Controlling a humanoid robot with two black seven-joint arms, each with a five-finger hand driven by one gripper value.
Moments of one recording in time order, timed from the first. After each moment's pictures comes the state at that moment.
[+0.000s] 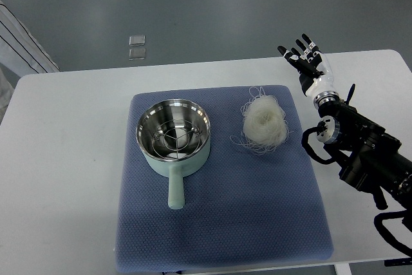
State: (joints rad) left arm 0.00 0.00 -0.05 -0.16 0.01 -0.01 0.17; right arm 0.77 -0.05 0.75 0.46 -0.12 -0.01 0.48
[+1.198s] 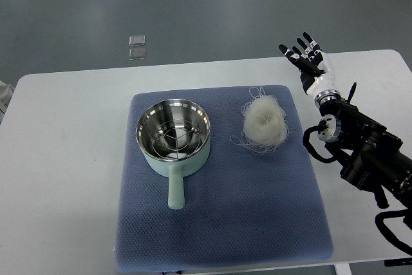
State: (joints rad) left arm 0.00 0.00 -0.04 -0.16 0.01 -0.01 0.17; right arm 0.77 -0.06 0.75 0.46 -0.12 -0.01 0.48
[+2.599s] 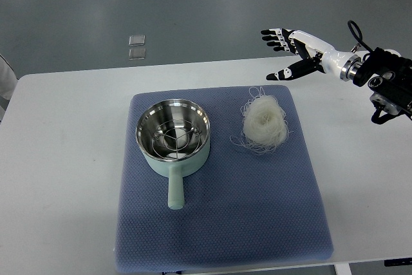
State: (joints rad) left arm -0.01 0.00 -0.04 -0.16 0.01 -0.01 0.17; right arm 0.99 -0.45 0.34 0.71 -0.95 0.32 0.48
